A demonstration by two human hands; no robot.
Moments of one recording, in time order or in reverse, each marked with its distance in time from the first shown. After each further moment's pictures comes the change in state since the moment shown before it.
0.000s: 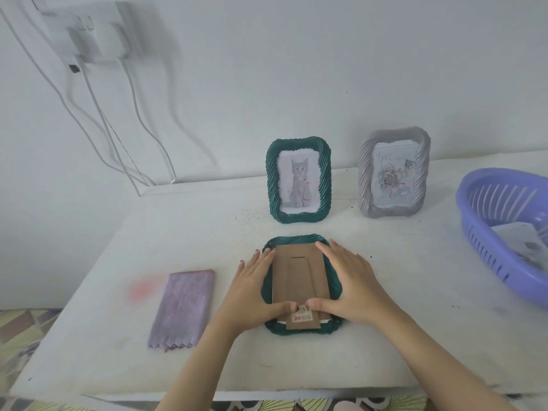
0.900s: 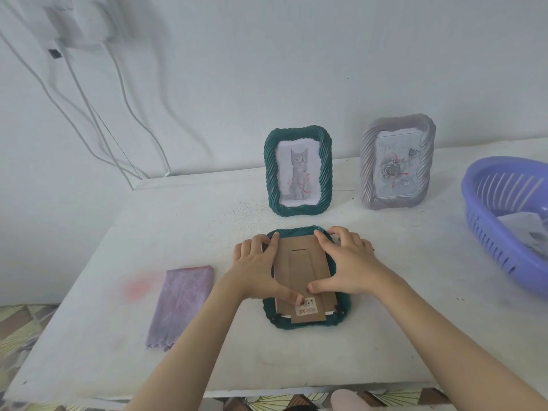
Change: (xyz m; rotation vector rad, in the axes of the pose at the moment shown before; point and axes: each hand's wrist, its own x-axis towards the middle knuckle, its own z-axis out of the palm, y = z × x) left_hand 0.037 0.013 -0.021 0.329 -0.213 -0.083; right_hand 0.030 -0.010 -0.020 -0.179 -0.205 0.137
